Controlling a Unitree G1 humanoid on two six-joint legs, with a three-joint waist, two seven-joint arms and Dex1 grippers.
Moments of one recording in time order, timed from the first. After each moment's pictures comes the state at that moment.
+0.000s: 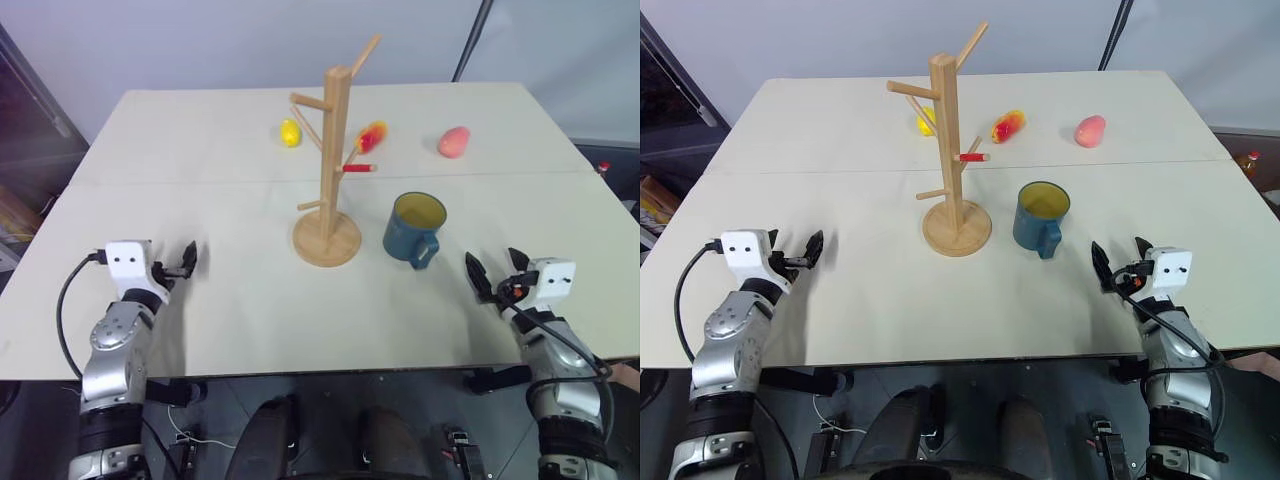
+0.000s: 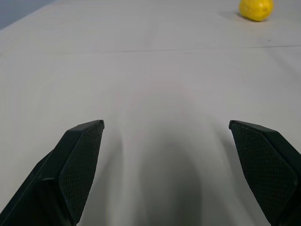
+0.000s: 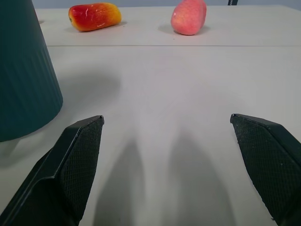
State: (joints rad) left arm -0.13 0.36 0.30 0.07 -0.28 0.15 -0.27; right arm -0.08 -0.39 -0.36 0.24 0.35 -0.11 0.50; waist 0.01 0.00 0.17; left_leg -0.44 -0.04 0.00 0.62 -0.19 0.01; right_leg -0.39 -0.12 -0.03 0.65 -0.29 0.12
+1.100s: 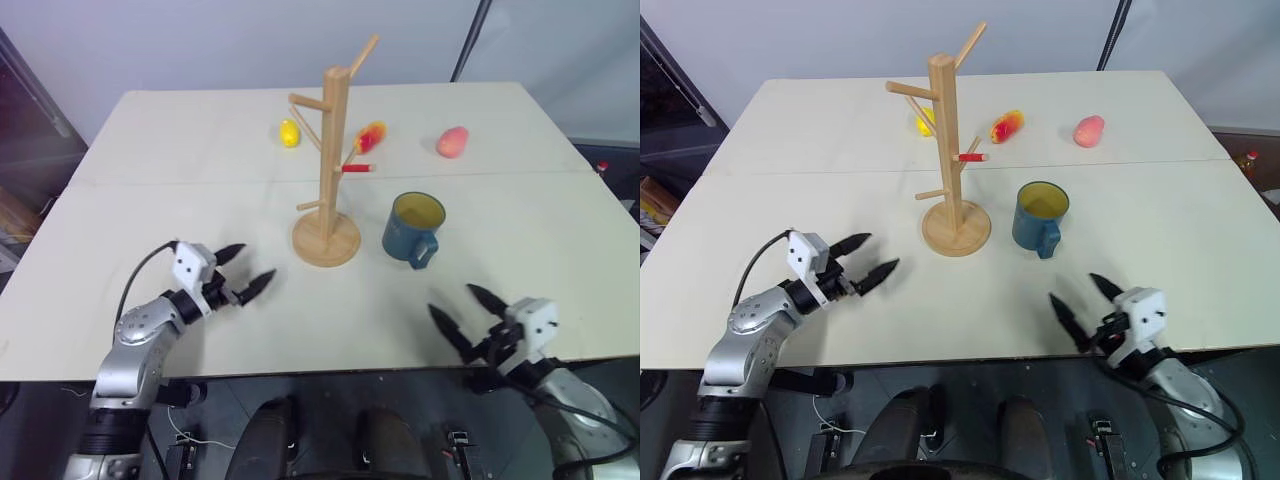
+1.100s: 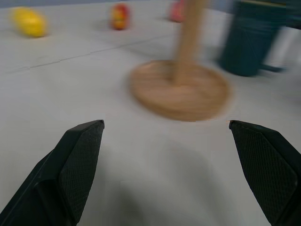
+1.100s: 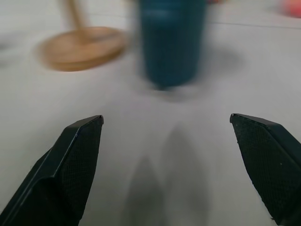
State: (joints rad) left arm -0.08 0.48 0.03 -0.16 -0.43 0.20 -0.85; right arm 0.34 -0.44 -0.16 -0.42 0.41 0.13 0.62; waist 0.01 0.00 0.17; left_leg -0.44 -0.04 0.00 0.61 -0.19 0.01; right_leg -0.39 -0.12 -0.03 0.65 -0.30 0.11
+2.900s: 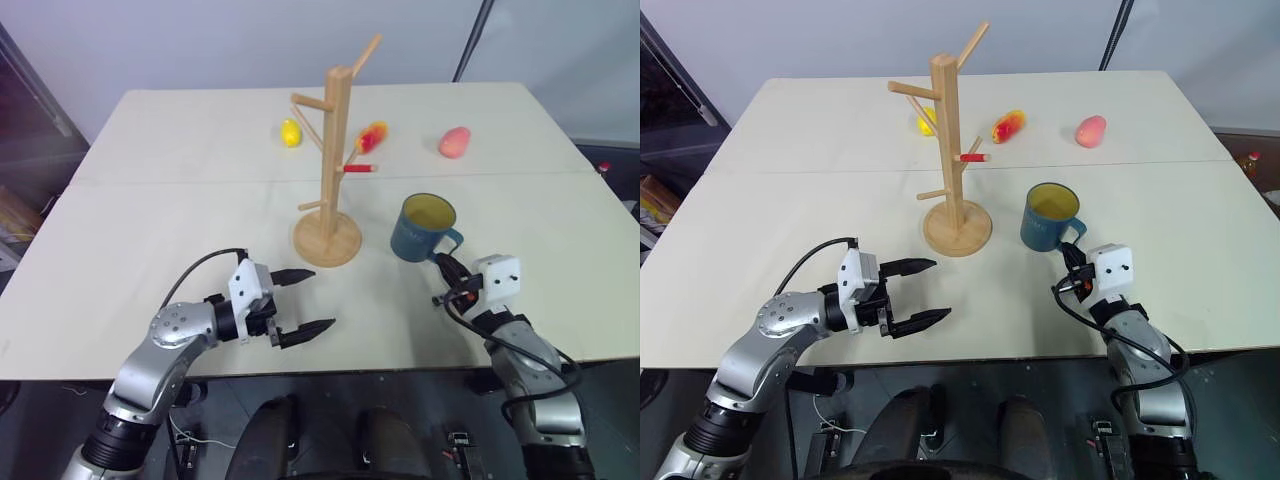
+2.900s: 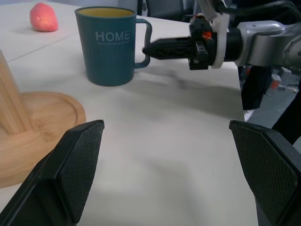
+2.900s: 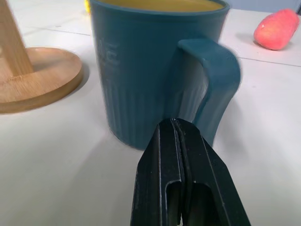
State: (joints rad) left arm -0.10 0.50 -0.14 -0.37 -0.43 0.30 -0.91; right arm 0.07 -0.36 -0.15 -0.21 0.24 0.13 0.37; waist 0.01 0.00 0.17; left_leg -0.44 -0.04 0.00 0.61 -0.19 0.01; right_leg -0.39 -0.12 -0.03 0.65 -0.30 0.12
